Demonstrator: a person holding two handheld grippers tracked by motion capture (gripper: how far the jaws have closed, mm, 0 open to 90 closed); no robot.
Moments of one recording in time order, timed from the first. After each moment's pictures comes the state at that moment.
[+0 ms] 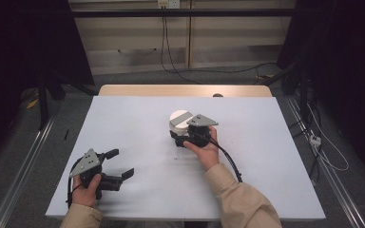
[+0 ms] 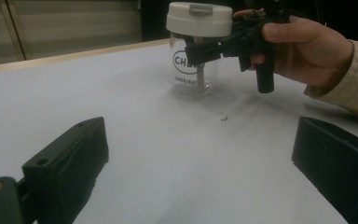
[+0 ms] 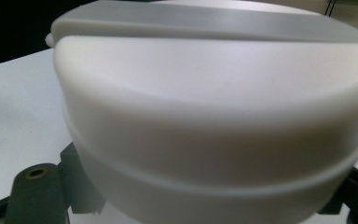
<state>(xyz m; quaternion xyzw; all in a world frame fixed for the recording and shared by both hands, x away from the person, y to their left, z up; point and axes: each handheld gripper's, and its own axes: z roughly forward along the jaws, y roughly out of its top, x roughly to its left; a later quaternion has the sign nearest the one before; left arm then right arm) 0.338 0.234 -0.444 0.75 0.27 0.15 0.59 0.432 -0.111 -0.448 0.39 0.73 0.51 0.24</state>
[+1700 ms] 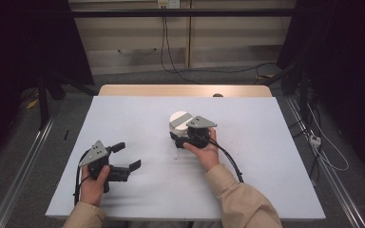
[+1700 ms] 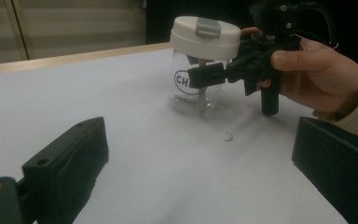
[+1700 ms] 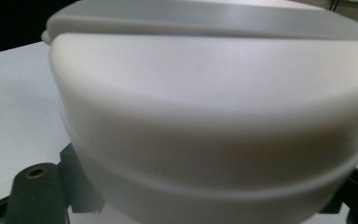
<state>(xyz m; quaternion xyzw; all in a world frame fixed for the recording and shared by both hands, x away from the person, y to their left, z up) 0.356 0.209 -0.434 0.74 0.29 0.14 0.59 0.433 -0.111 -0.457 0.38 0.74 0.50 0.25</state>
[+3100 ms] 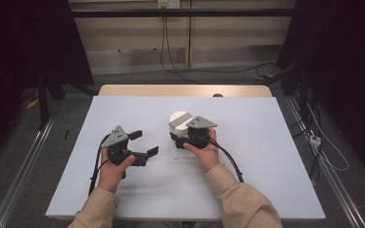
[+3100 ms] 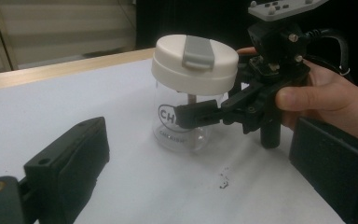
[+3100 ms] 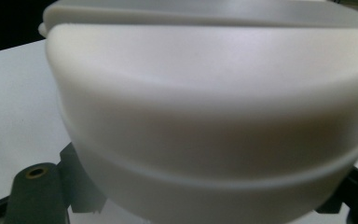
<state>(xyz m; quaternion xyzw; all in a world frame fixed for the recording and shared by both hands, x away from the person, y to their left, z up) 0.389 0.160 -0.419 0.75 0.29 0.12 0.59 0.434 -0.111 -0.459 0.38 0.74 0.50 0.24</state>
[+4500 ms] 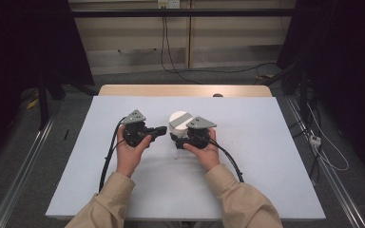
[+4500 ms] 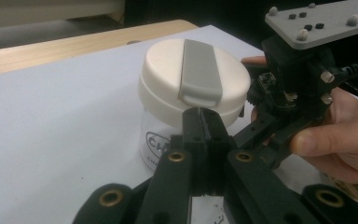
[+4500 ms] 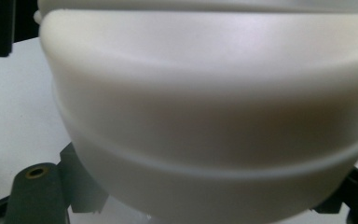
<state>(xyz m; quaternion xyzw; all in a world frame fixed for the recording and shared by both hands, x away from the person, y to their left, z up) 0.429 0.116 -0.397 0.79 0.30 0.07 0.54 0.434 -0.111 -0.461 0.38 0.74 0.50 0.24</state>
